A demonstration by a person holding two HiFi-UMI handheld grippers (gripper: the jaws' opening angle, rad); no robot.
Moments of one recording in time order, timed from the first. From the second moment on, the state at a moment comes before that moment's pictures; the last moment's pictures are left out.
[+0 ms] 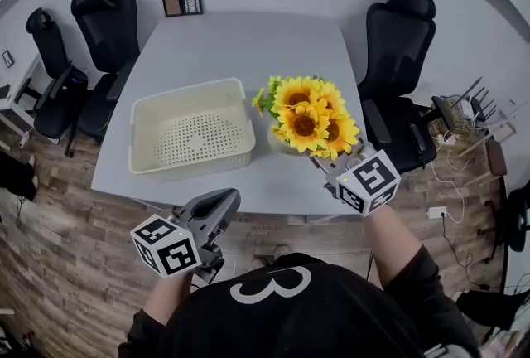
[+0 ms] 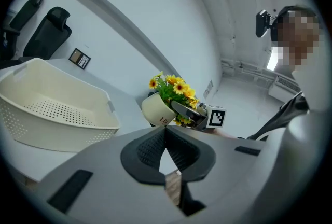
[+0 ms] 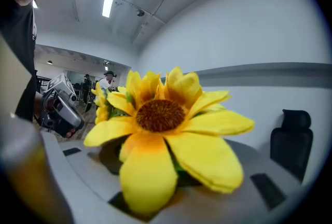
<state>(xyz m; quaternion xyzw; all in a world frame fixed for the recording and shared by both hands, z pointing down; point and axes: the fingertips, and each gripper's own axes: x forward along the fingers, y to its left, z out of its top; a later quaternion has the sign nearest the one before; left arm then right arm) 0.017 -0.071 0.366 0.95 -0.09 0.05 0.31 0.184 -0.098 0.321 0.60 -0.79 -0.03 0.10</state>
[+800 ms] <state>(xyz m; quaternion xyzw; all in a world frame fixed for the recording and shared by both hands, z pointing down) 0.071 -0.077 0.413 0.93 -0.08 0.13 0.34 0.238 -0.118 0.482 0.61 -0.77 0.10 0.14</state>
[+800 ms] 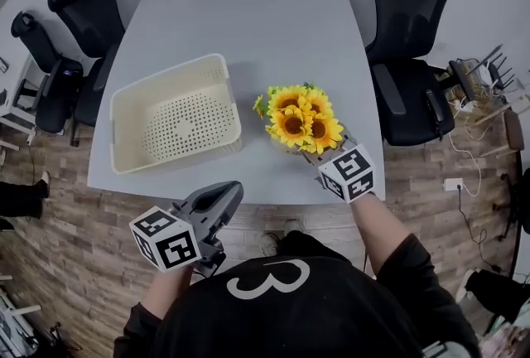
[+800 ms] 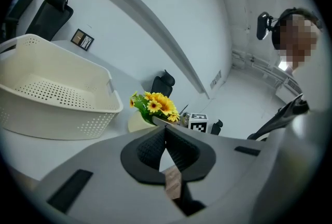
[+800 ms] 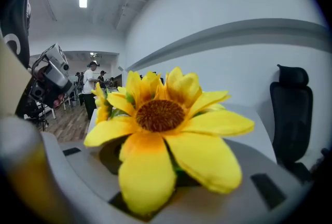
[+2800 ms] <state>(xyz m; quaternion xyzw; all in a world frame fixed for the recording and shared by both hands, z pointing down) 0.124 -0.077 0.410 0.90 -0.16 0.15 0.37 0.233 -0.084 0.523 0.52 -0.83 0.15 0.09</state>
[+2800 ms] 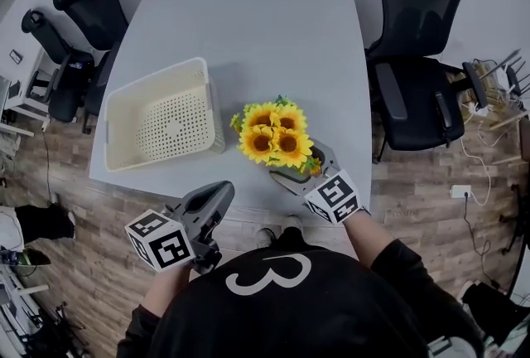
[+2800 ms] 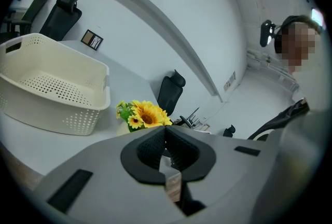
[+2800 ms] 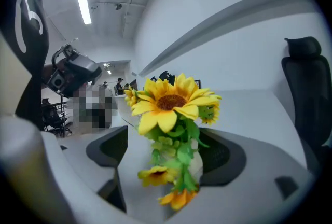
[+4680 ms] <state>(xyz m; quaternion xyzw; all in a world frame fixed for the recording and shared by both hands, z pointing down) 0.008 0.061 0.315 0.97 0.05 0.07 0.23 0.037 0.102 0.310 0.55 -0.83 0.11 -0.03</state>
